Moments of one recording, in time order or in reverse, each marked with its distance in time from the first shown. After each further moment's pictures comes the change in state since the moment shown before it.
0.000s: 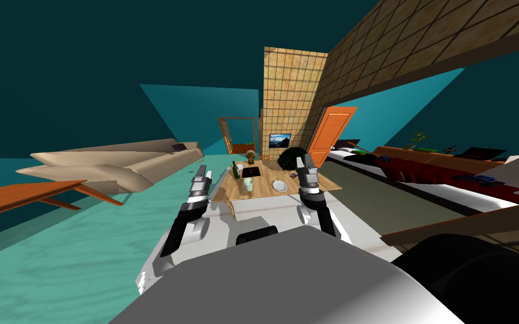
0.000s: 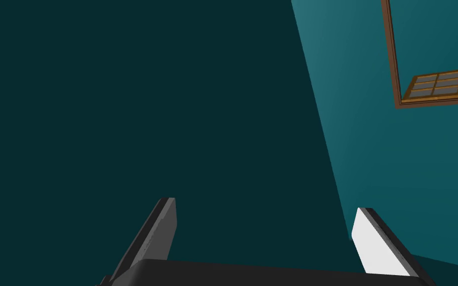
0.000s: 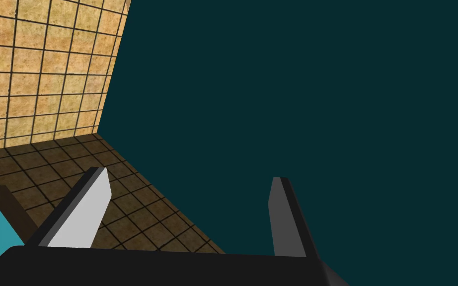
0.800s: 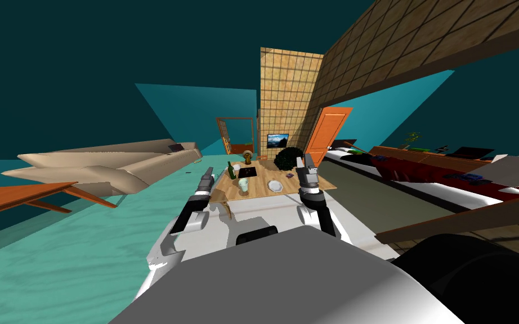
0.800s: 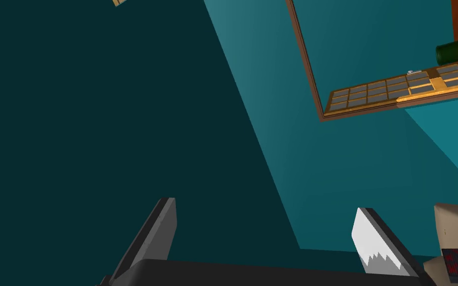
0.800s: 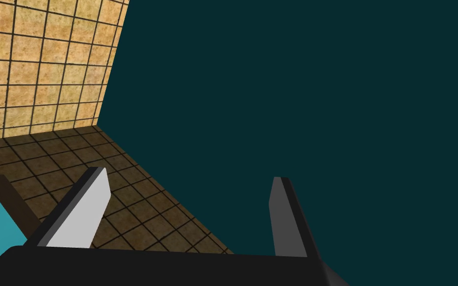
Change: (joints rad) left arm -0.121 0.083 0.030 0.166 0.041 0.198 -0.008; right arm 0.000 0.000 0.000 0.000 0.000 0.000 0.000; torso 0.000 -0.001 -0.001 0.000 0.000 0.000
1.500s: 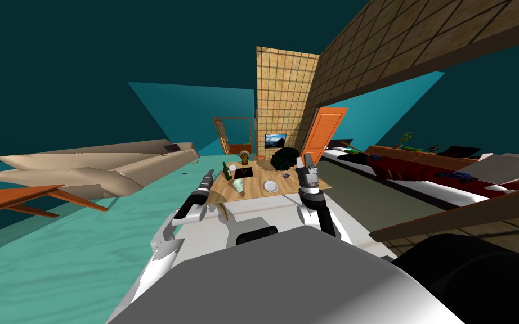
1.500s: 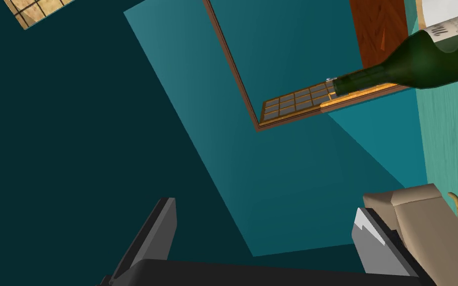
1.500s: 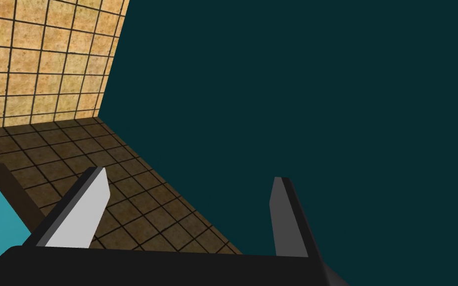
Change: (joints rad) left arm -0.118 0.081 0.034 0.164 0.047 0.196 0.006; right arm 0.000 0.000 0.000 0.000 0.000 0.000 0.000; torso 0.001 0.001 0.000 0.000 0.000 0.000
